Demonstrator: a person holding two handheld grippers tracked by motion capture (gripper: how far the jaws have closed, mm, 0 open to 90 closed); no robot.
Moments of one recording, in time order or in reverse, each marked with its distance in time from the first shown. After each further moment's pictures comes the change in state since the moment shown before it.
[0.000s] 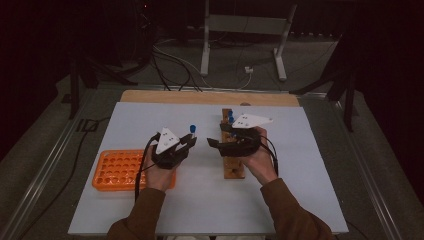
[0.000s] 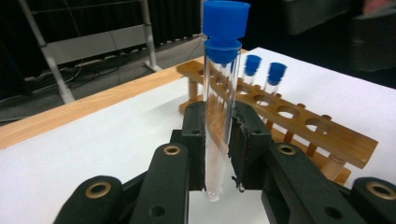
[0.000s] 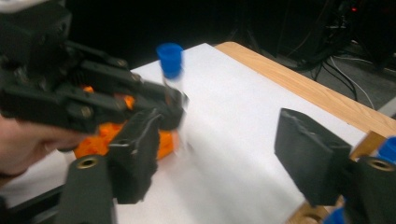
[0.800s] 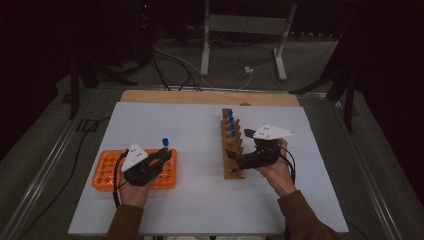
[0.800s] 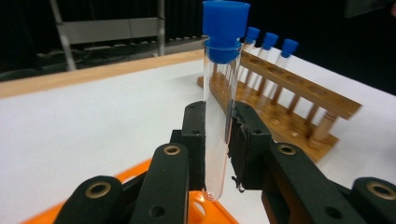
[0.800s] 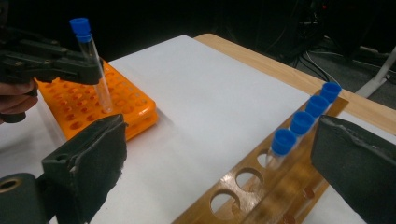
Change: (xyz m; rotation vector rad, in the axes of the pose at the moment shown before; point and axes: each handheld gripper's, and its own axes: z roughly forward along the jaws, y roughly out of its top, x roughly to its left) left arm 0.019 -0.043 -0.061 -0.011 0.005 -0.119; right arm -0.010 -0.034 -0.041 -0.014 -0.069 0.032
